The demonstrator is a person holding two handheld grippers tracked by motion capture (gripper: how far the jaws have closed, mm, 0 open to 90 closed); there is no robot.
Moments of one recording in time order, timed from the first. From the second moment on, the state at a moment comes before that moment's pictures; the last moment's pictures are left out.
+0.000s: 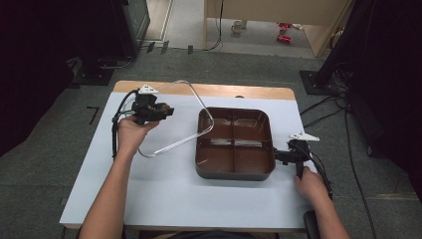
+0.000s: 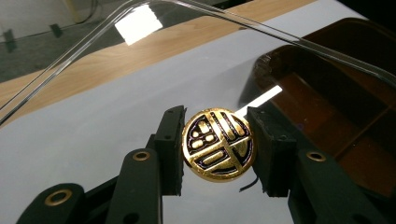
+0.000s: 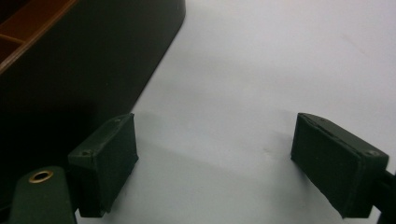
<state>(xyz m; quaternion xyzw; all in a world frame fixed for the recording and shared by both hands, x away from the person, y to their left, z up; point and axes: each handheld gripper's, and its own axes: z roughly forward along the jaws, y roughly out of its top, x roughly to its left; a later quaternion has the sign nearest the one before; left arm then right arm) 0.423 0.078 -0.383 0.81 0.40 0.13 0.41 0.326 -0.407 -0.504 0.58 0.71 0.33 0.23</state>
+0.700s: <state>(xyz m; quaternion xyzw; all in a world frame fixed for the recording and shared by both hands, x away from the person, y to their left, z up) 0.406 0.010 -0.396 0.84 0.32 0.09 0.43 0.326 -0.407 -0.504 0.58 0.71 0.33 0.23</state>
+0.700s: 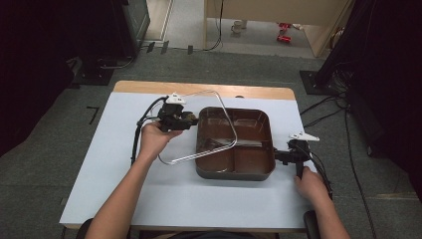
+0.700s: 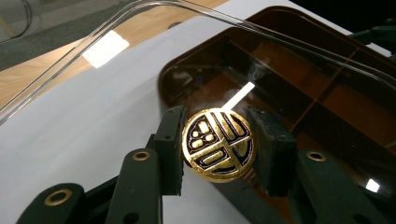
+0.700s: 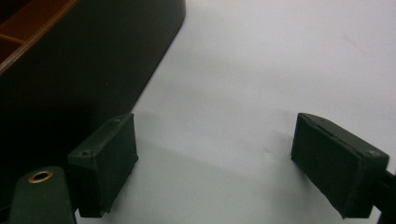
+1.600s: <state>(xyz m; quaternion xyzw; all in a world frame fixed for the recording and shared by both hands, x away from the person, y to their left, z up) 0.388 -0.090 -0.408 0.88 0.21 0.05 0.42 0.326 -0.407 -0.504 0.58 0.71 0.33 0.23</state>
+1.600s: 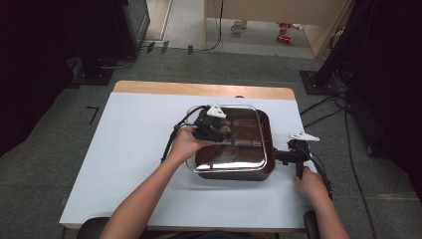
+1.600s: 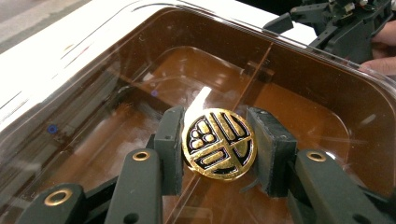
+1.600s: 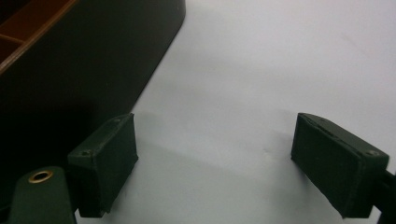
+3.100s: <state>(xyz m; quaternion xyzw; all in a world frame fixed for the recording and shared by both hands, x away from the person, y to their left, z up) 0.388 -0.096 -0.411 0.88 0.22 0.02 0.42 0.326 -0.407 -0.504 0.58 0.71 0.33 0.23</state>
